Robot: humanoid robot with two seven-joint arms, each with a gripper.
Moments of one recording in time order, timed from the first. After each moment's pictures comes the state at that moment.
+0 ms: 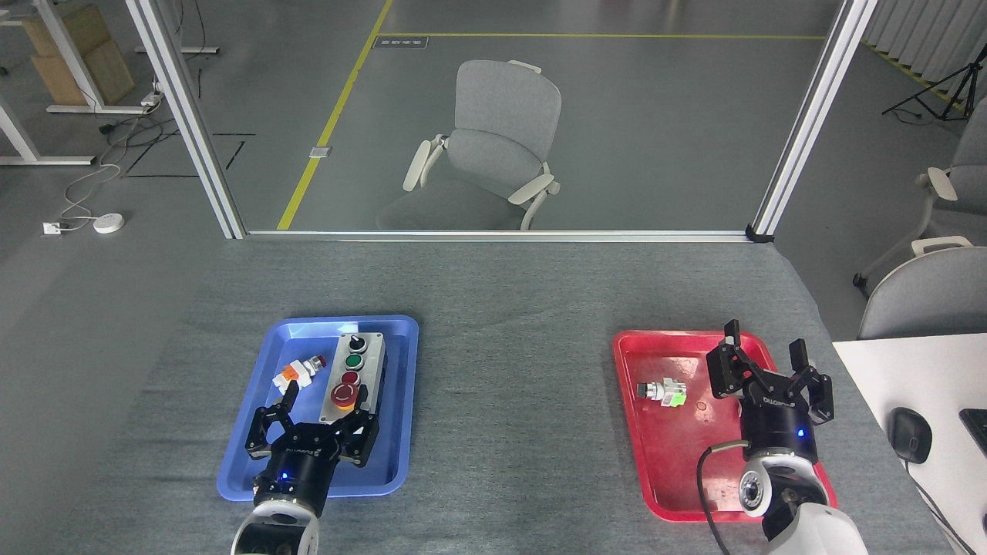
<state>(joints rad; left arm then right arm) -0.15 0.00 0.01 -1.33 -1.54 -0.07 0.16 -0.27 -0.11 -0.06 -1.22 1.12 0.00 -0.29</state>
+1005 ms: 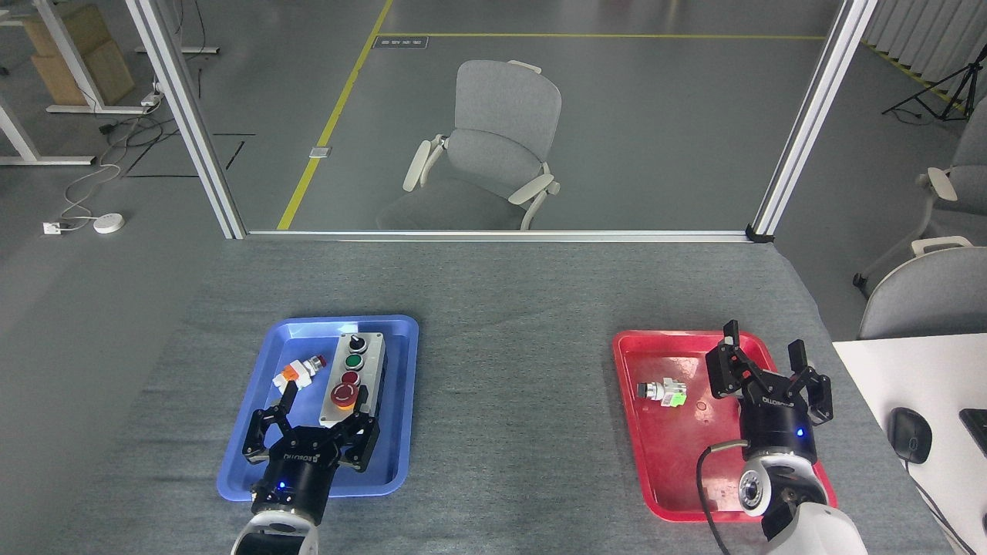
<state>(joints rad) -0.10 -0.01 0.00 -1.40 -1.53 -0.07 0.20 -0.27 -0.11 -0.06 -1.22 1.12 0.00 -0.28</state>
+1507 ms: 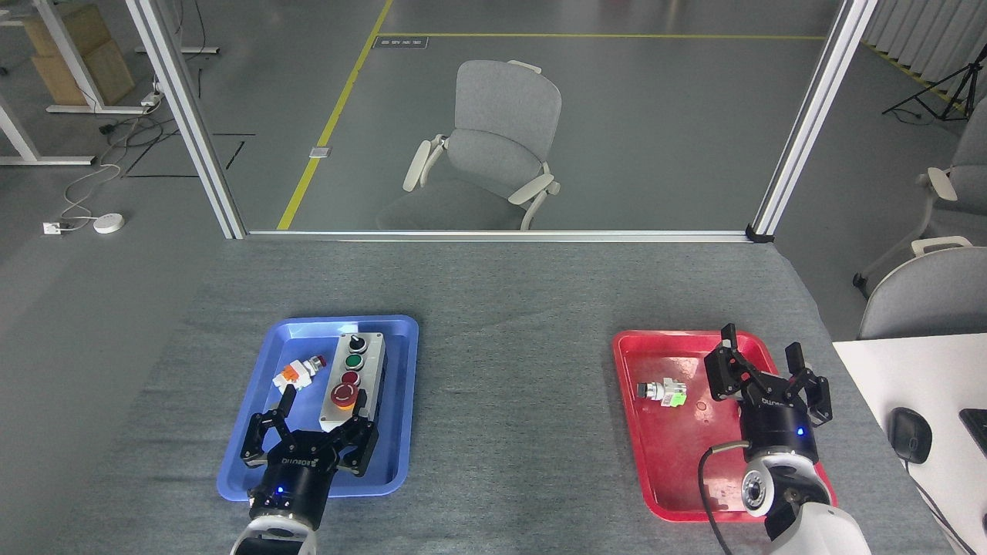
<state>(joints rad) -0.09 0.00 0.00 -1.41 -1.53 -0.07 0.20 -0.27 -0.11 -0.06 -1.22 1.12 0.00 -0.22</state>
